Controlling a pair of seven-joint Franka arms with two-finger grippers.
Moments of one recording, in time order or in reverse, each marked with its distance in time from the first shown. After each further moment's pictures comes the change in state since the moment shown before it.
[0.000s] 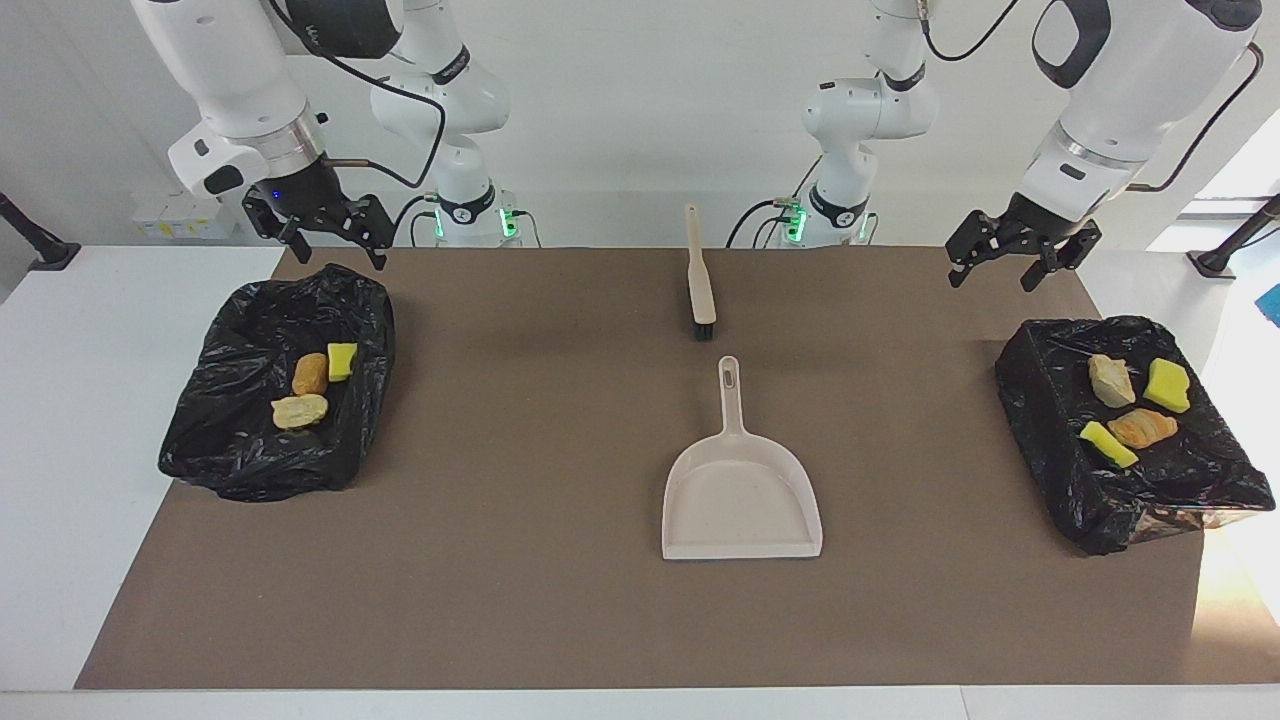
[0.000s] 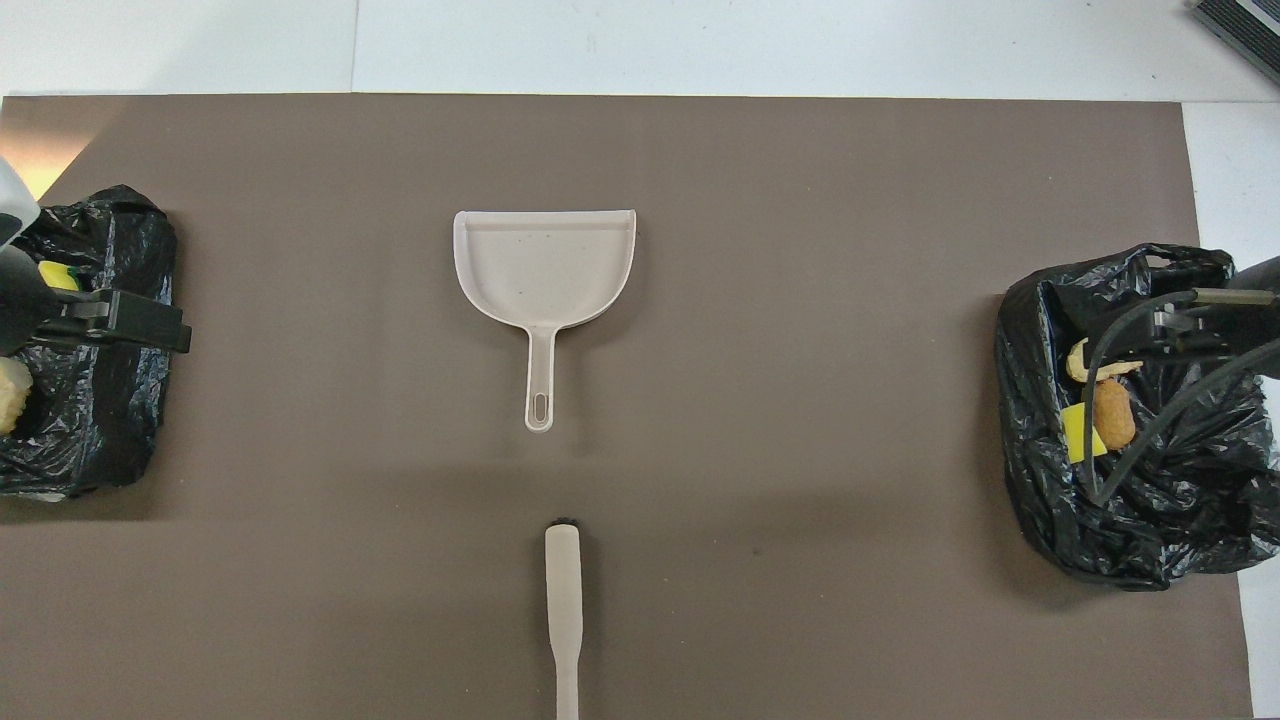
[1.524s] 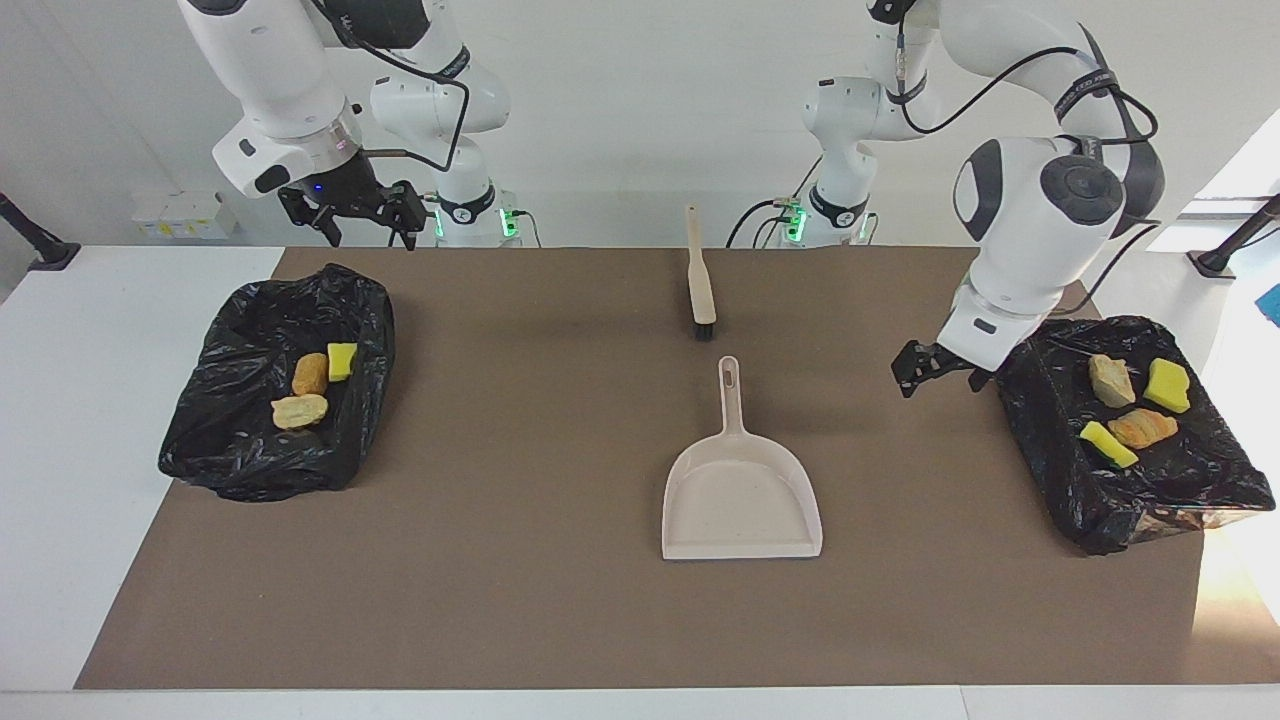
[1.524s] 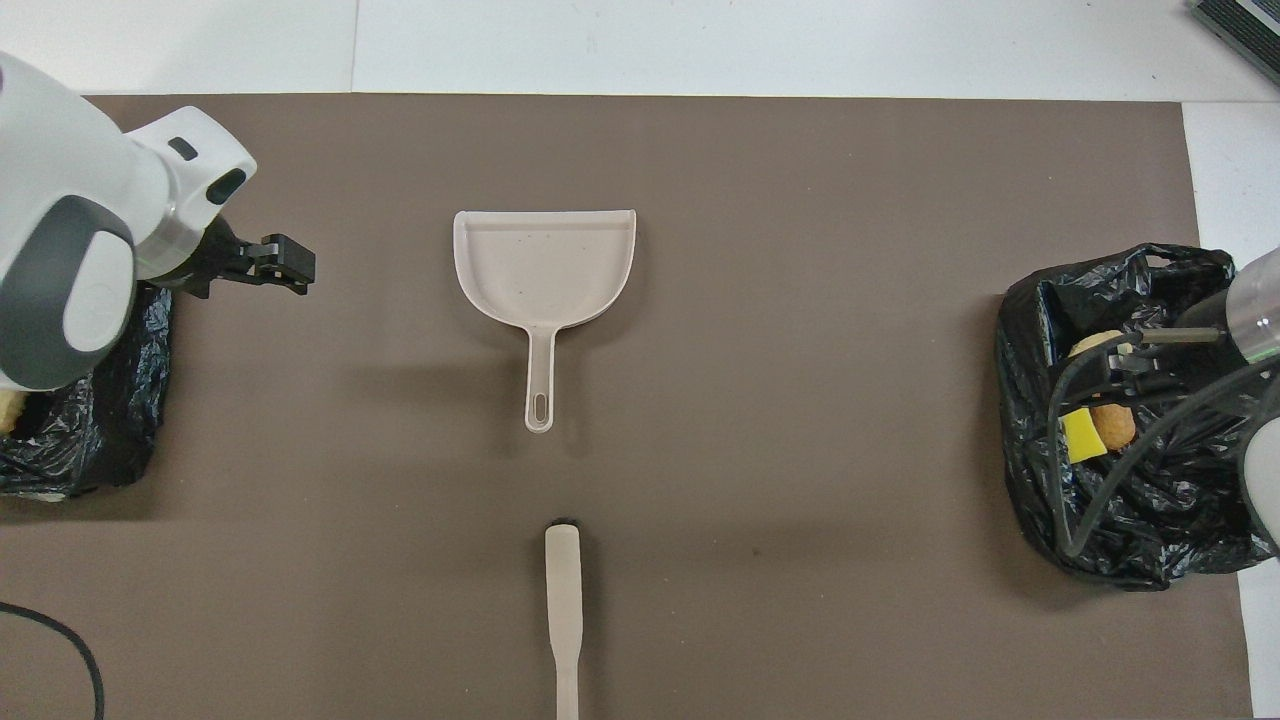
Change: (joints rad) left arm -0.064 0.240 0.011 0.023 0.097 0.208 -0.120; right arm 0.041 -0.010 0.011 0.000 0.000 -0.114 0.000
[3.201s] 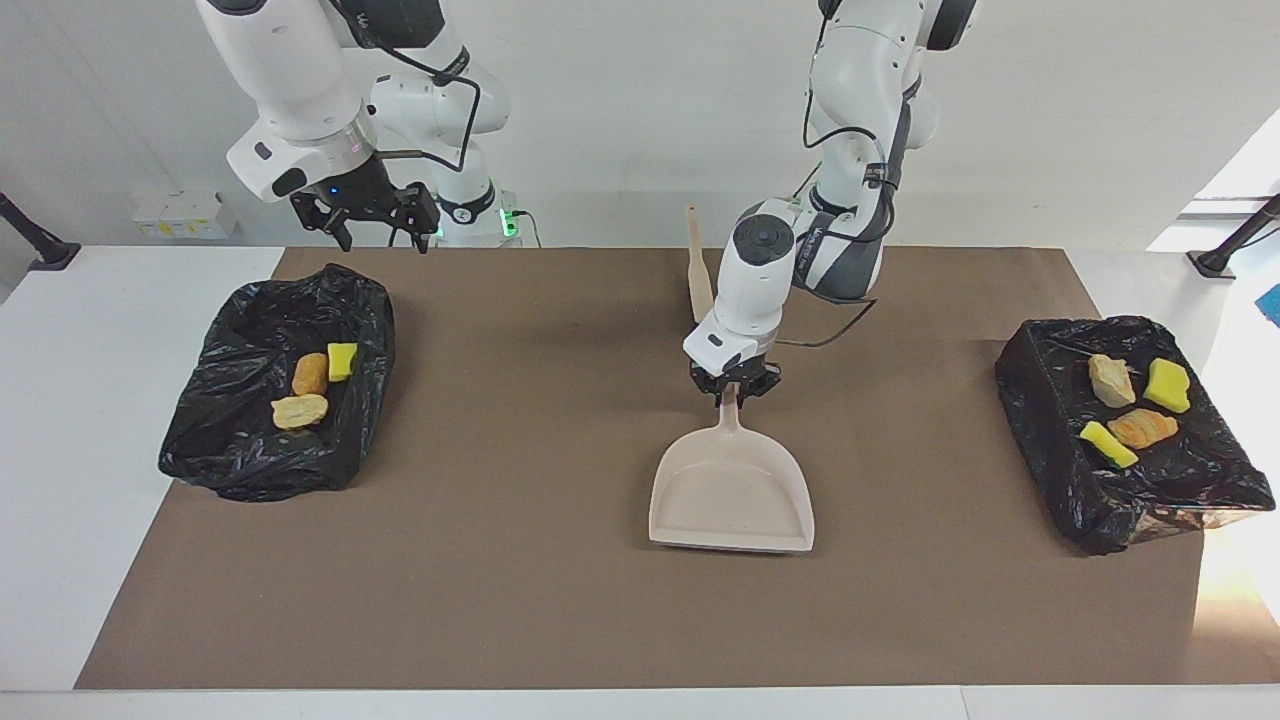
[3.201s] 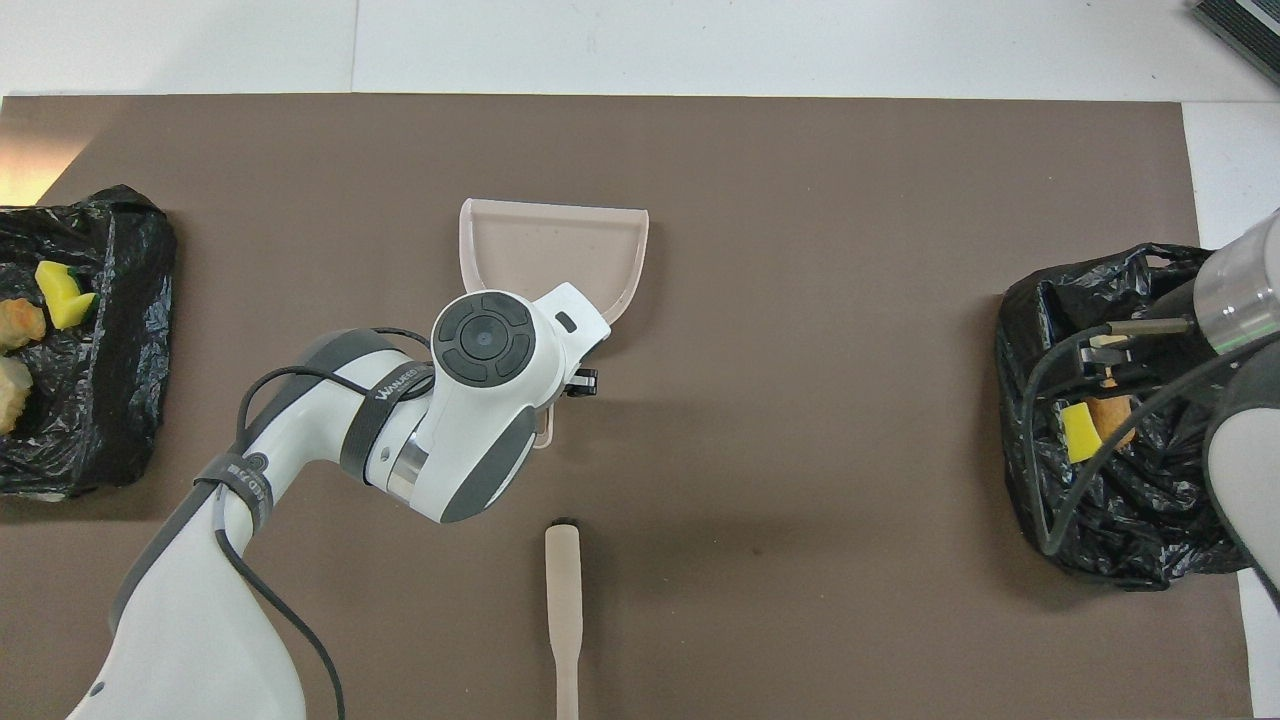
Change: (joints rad) left arm -0.413 0.090 -0.050 -0.309 0.000 0.434 -0.421; right arm -0.073 0.023 0.119 0.036 -0.001 -0.014 0.000
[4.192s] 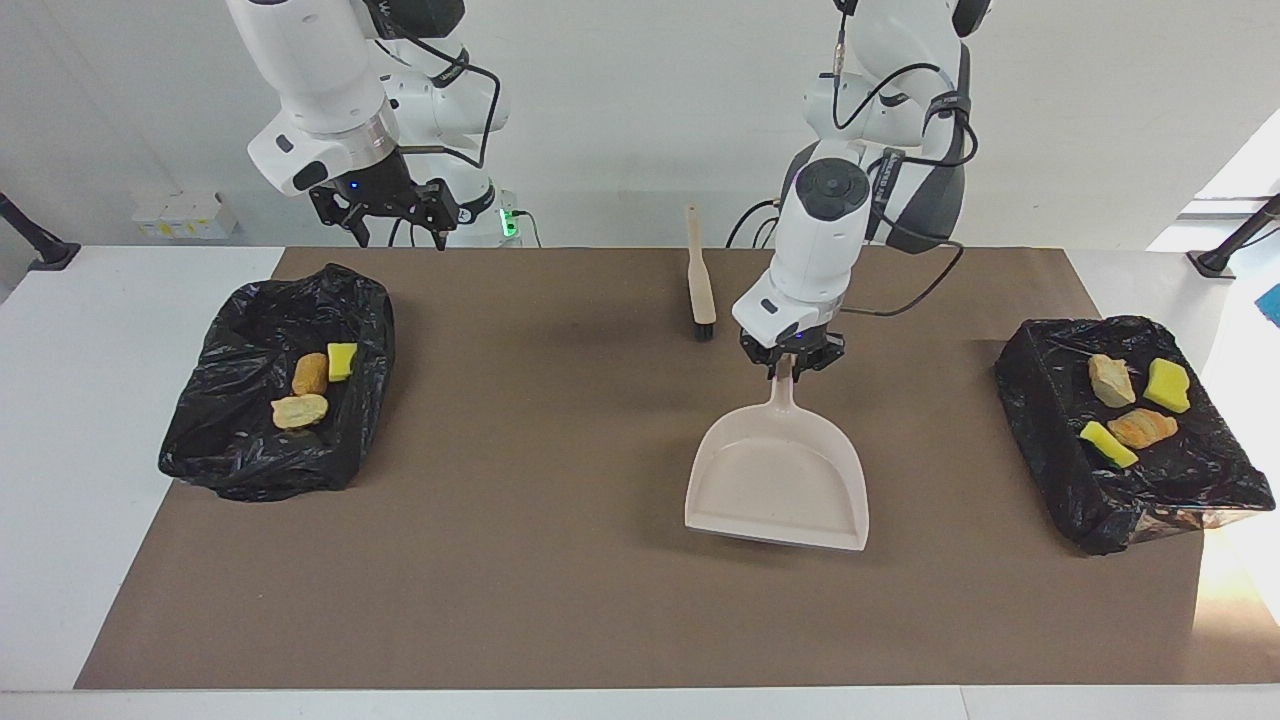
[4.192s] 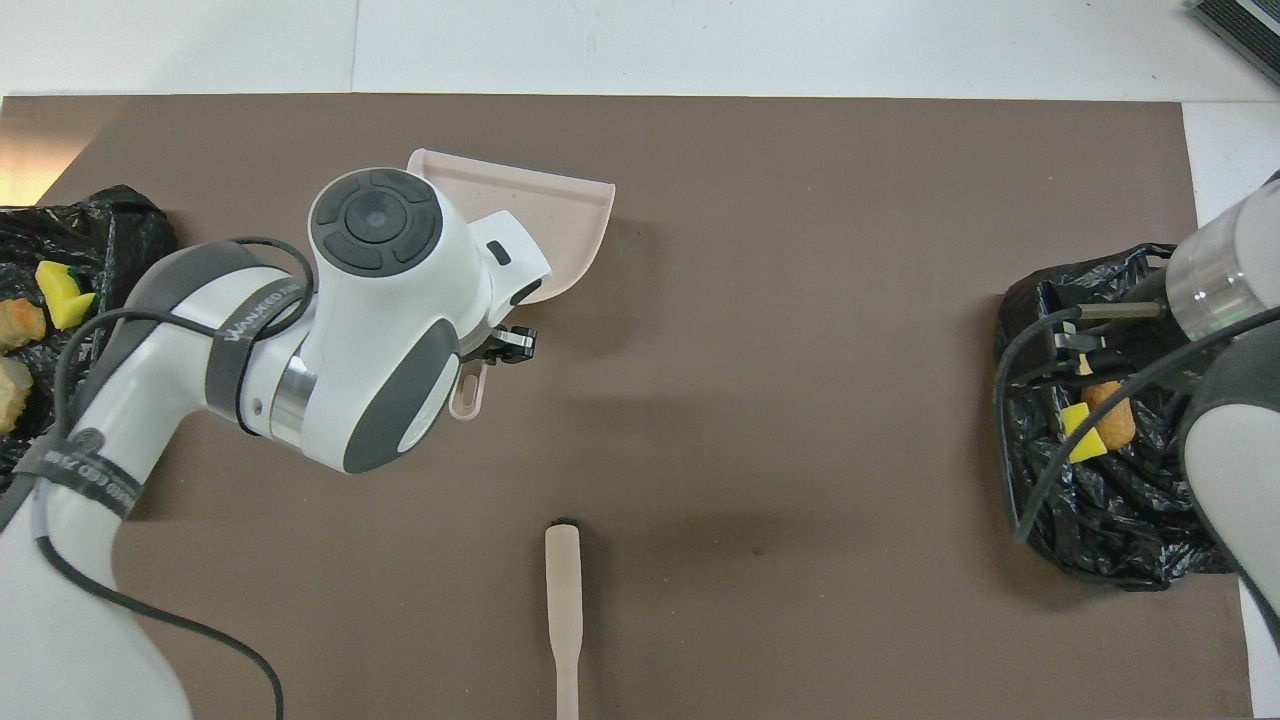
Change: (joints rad) left arm 0.078 -0.035 -0.002 0.202 0.008 -0.298 0.185; right arm -0.004 0.044 0.033 0.078 0.001 -0.029 0.044
